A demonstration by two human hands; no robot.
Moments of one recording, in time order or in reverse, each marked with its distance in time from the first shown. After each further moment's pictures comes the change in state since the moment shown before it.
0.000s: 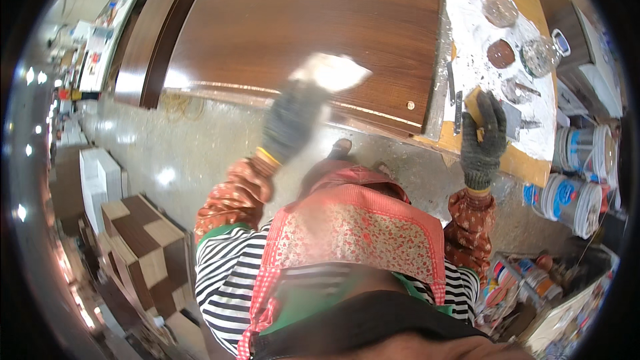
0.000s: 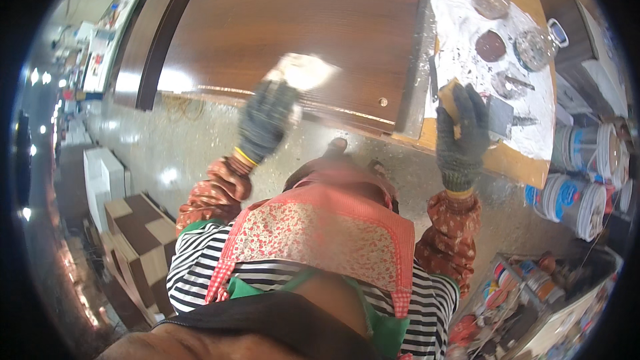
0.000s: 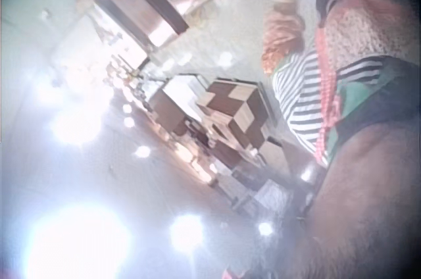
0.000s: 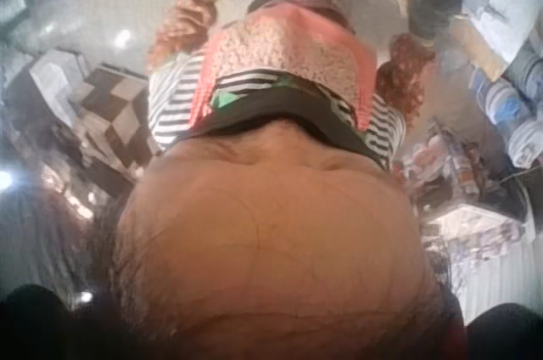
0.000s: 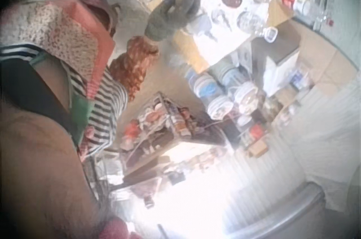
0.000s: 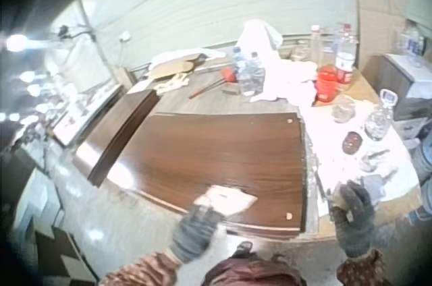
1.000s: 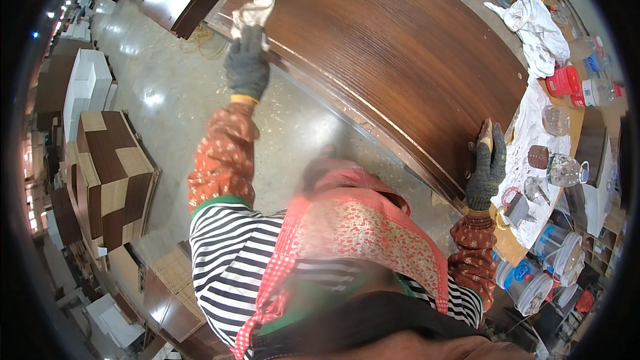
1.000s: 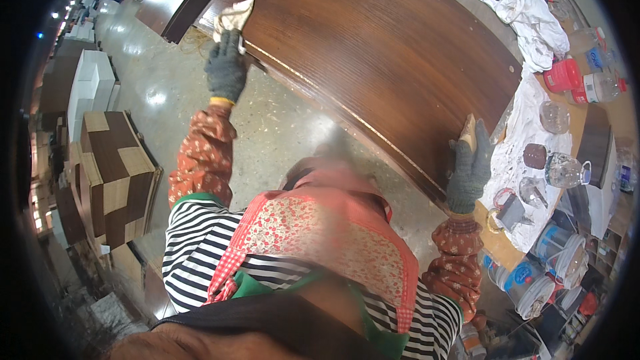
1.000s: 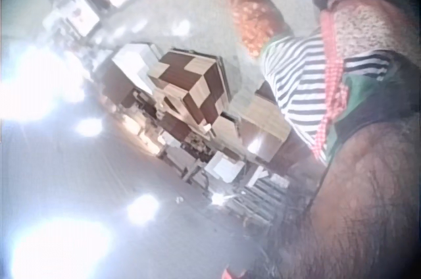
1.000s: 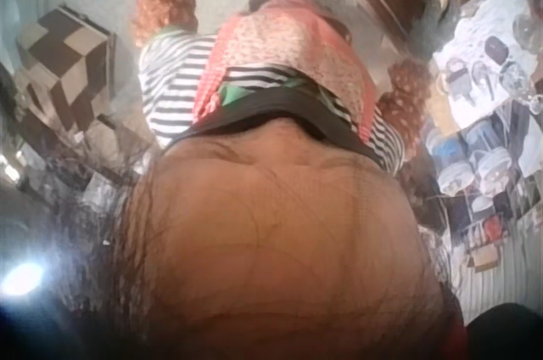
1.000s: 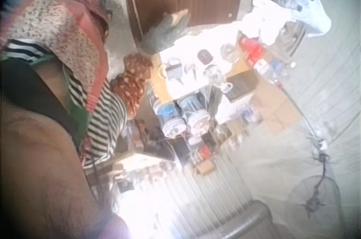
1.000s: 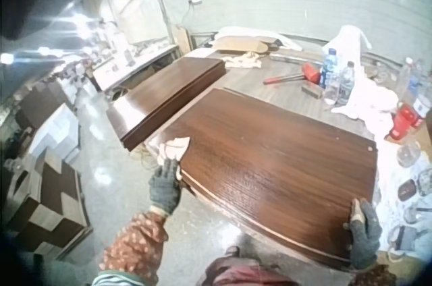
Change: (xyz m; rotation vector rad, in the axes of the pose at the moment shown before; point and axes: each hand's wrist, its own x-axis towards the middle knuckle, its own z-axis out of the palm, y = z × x) left_hand -0.096 -0.201 0.003 0.246 -0.071 -0.868; right_hand 0.049 -0.060 0.108 0.596 -0.307 0.399
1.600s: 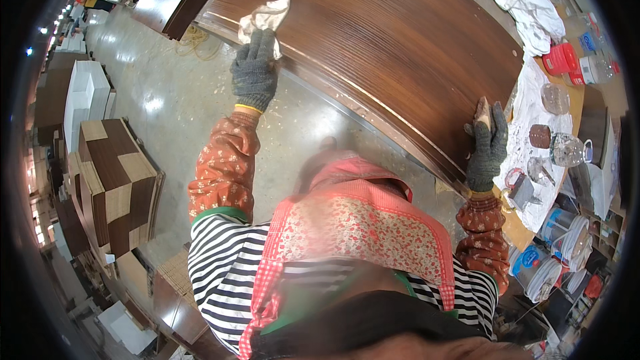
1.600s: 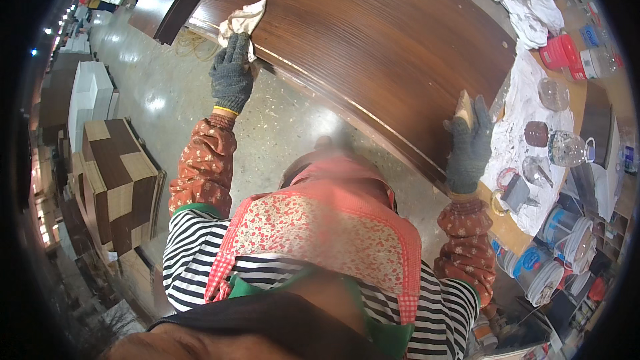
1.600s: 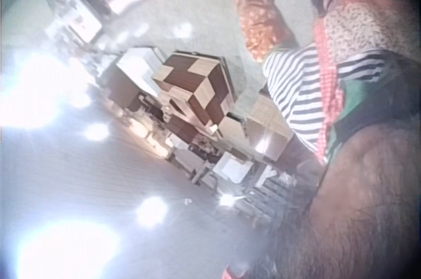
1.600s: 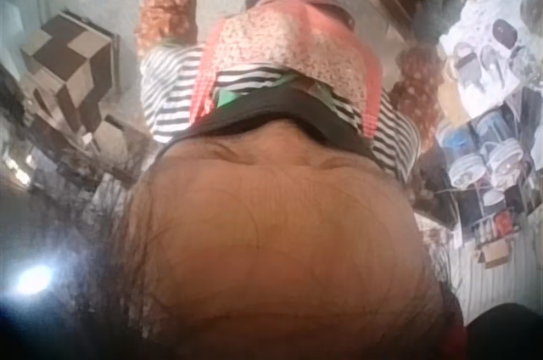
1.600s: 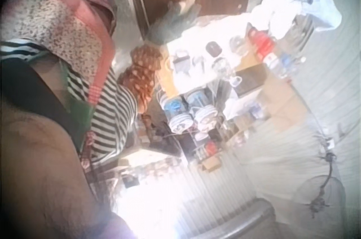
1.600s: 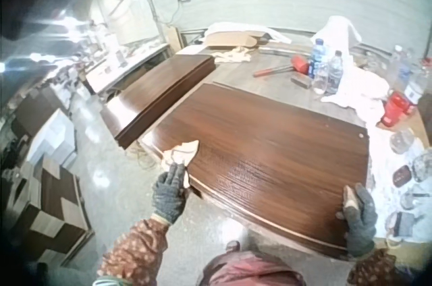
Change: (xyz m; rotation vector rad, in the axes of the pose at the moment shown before) left_hand -0.026 0.037 -0.023 -0.146 -0.029 0.091; right_hand -0.003 -0.003 -0.001 0.071 -0.004 0.006
